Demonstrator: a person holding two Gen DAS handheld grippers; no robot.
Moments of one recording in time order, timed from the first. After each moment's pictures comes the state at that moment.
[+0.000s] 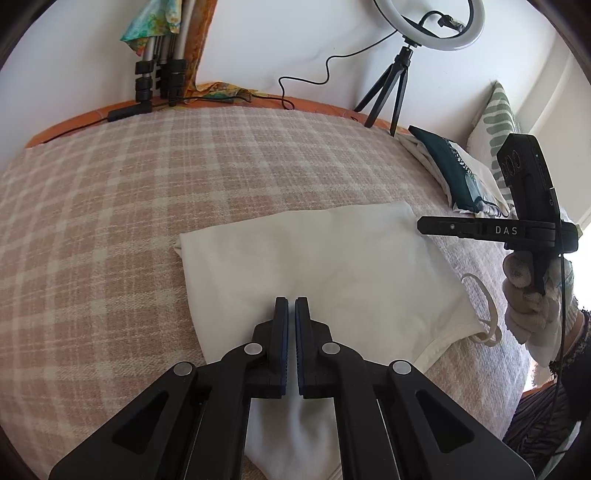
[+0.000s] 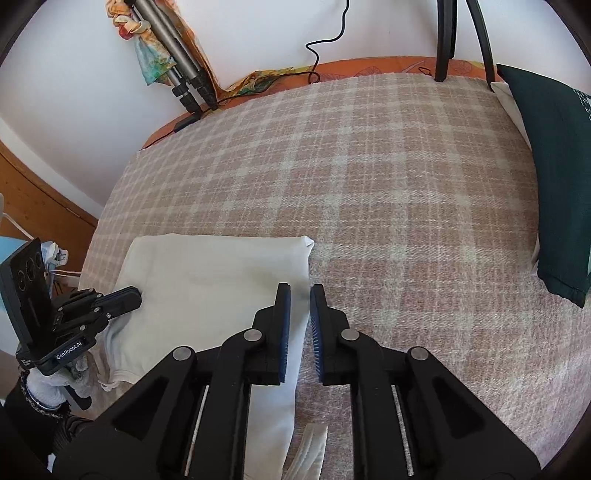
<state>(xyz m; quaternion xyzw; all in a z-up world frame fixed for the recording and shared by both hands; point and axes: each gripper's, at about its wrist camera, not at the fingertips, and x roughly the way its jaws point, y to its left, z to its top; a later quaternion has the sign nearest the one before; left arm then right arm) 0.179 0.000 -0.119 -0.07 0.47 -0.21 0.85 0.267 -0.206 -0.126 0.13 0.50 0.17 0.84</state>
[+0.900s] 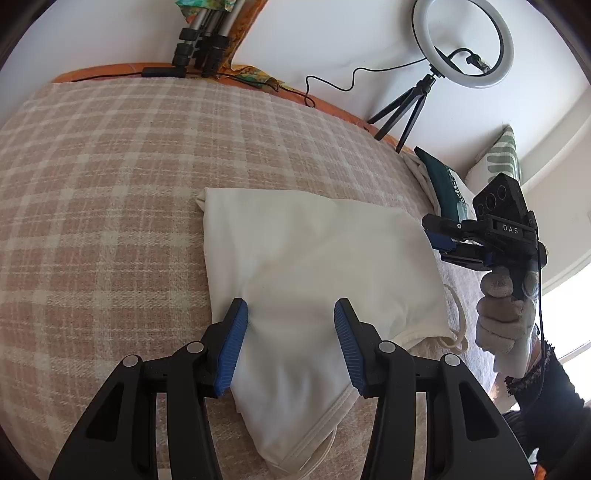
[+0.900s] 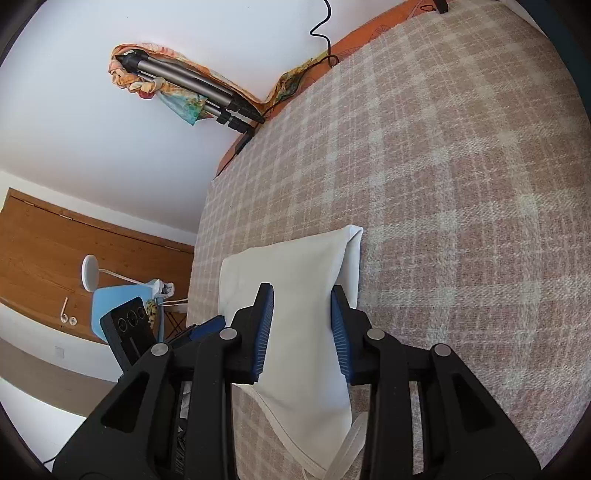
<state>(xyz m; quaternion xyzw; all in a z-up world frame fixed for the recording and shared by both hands) 0.161 0.018 -0.123 -0.16 0.49 -0.21 0.83 0.273 -0.231 -0.144 0.33 0.50 0.30 0.75</state>
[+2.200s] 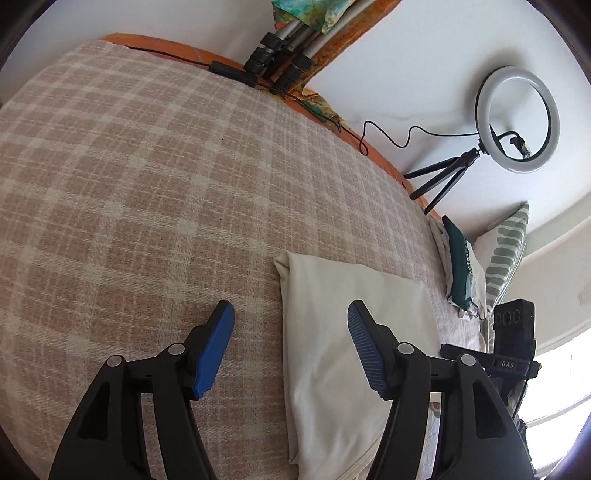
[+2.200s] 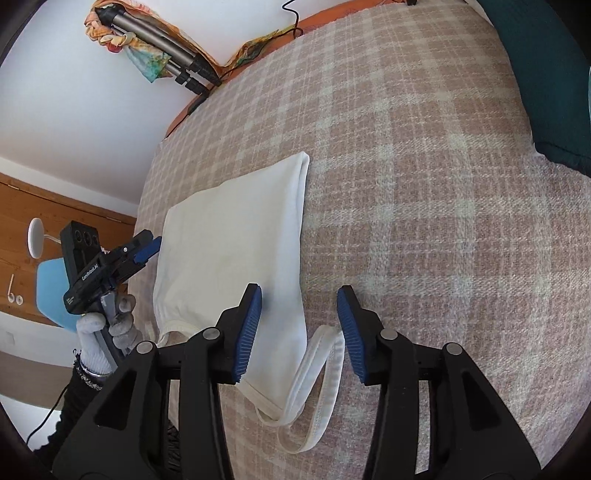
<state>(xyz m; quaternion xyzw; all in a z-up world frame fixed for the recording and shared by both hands) 0.202 0.080 -0.134 -0.29 0.49 -0.16 0.81 0.244 -0.224 -0.148 0.23 0.57 0.23 0.75</state>
